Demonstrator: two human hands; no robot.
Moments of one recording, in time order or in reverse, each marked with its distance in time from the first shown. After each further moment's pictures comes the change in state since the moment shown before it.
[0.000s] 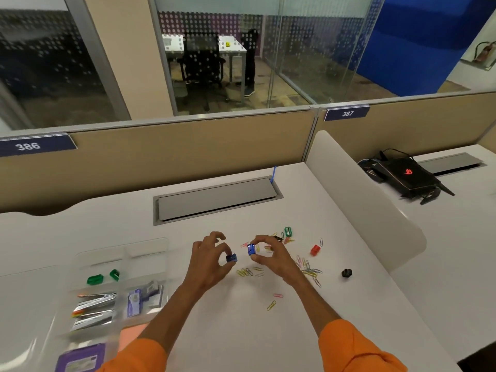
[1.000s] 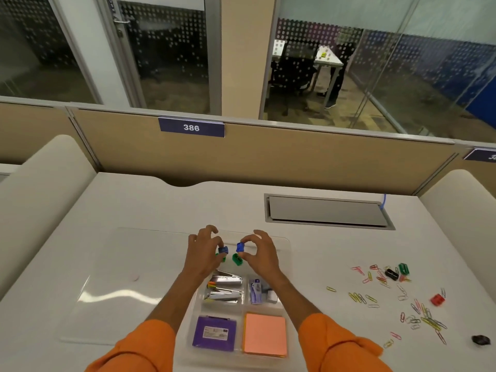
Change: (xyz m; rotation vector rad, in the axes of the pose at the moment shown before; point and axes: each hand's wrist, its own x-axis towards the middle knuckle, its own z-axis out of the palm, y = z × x) left_hand -0.110 -0.286 -0.135 0.146 0.144 -0.372; right_hand 0.057 -0.134 0.345 -0.384 -0.092 -0.155
